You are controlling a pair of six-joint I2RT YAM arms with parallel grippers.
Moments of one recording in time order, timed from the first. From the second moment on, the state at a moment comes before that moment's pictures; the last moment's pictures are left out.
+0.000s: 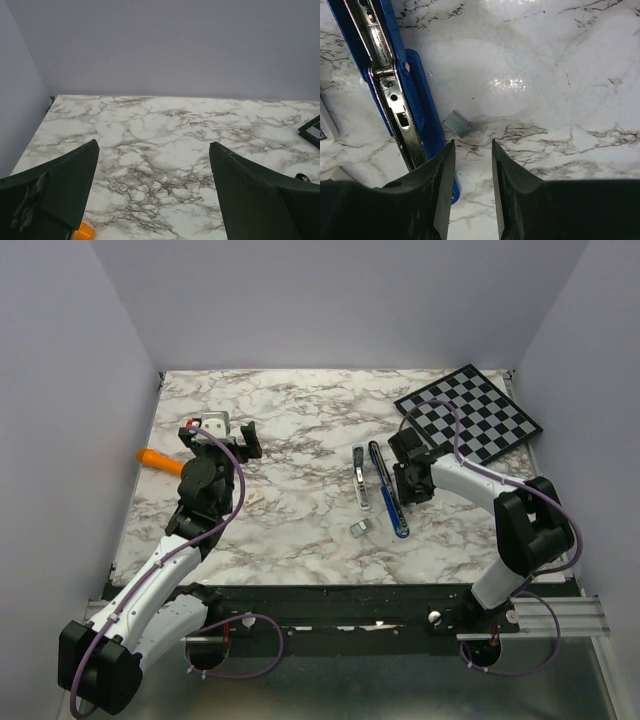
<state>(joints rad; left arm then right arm) -0.41 0.87 0.61 0.39 -0.40 -0.02 0.46 1.64 1.04 -0.64 0.24 0.30</state>
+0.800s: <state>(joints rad) -0.41 0.87 0.61 0.39 -0.39 -0.02 0.46 1.74 1.11 -0.62 0.17 0.19</state>
